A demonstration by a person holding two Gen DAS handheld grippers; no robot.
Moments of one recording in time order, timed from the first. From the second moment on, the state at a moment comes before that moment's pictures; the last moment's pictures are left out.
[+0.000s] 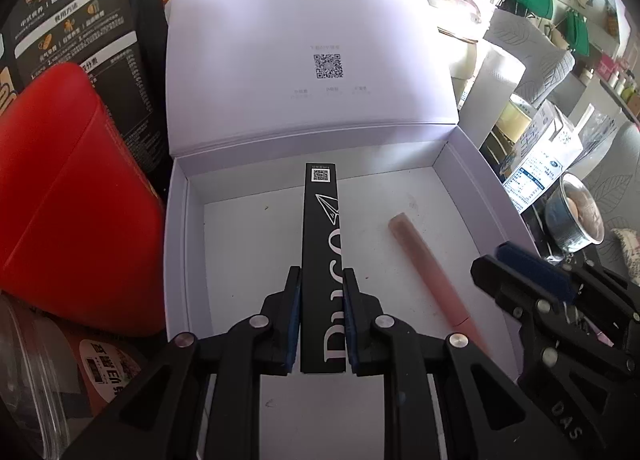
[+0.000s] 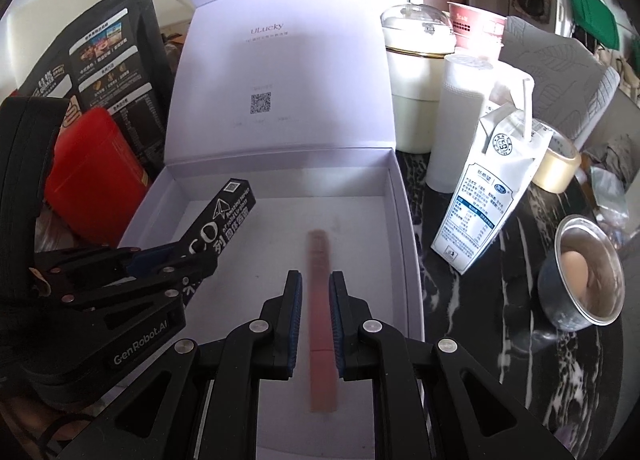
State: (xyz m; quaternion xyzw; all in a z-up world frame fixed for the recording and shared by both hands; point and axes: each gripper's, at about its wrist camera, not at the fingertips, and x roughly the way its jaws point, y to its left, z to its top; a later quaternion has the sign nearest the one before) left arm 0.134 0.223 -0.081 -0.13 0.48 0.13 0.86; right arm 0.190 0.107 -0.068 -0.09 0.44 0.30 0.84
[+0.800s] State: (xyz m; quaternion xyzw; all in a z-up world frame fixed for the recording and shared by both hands) left arm 0.118 0.209 -0.039 -0.11 0.45 0.13 0.88; right arm 0.182 0.067 -0.014 -0.06 0.41 0.27 0.87
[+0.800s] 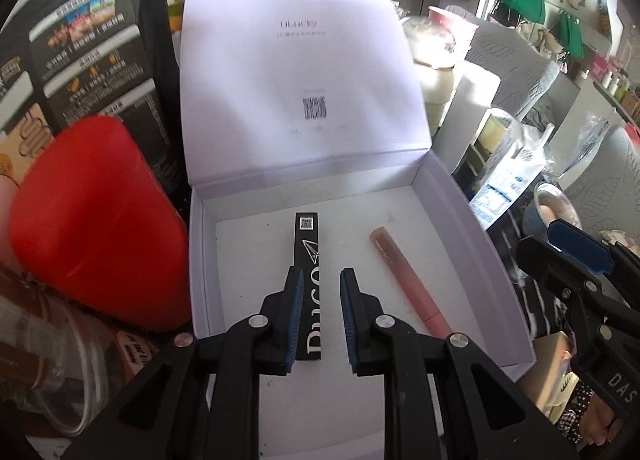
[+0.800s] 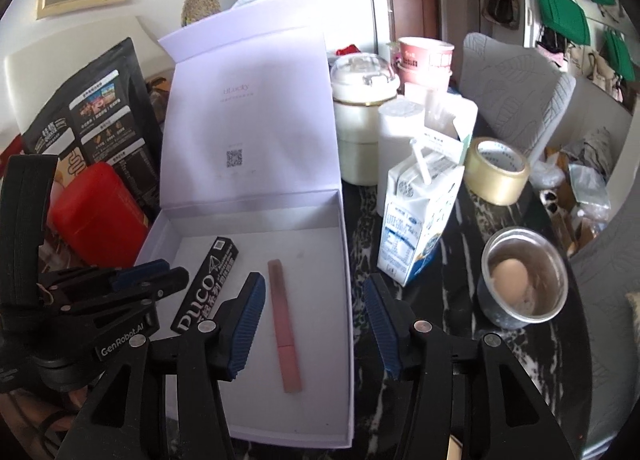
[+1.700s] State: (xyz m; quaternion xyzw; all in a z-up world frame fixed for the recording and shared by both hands) left arm 0.069 0.124 0.033 -0.03 0.38 0.02 0.93; right arm 0.109 -0.023 0.051 -0.06 0.35 0.18 0.92
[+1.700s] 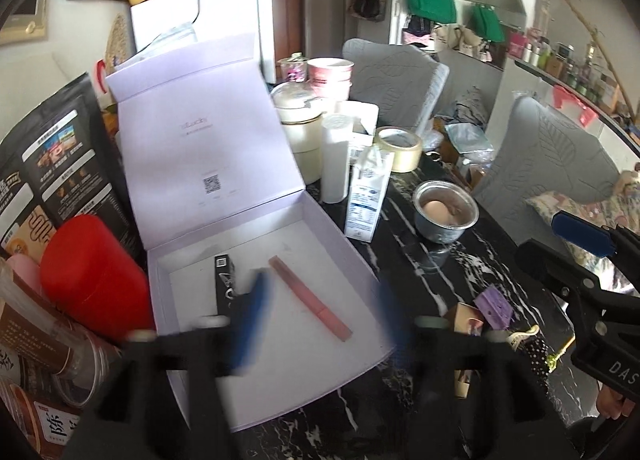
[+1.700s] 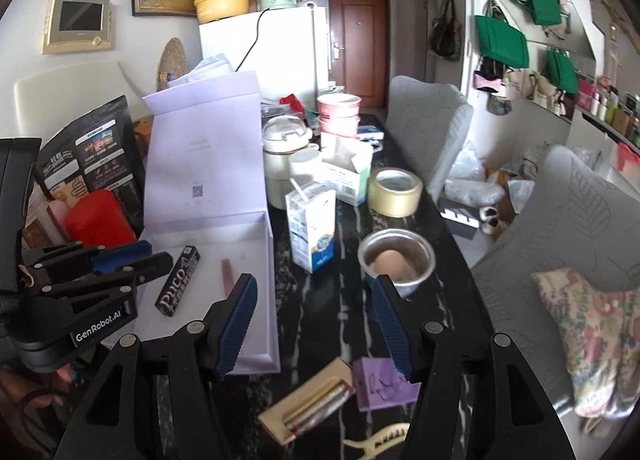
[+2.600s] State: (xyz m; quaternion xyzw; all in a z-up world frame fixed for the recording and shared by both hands) left arm 0.056 0.035 0.020 0.04 0.38 -0.12 0.92; right arm 0.030 -0.105 0.060 -0.02 0.34 0.10 0.94
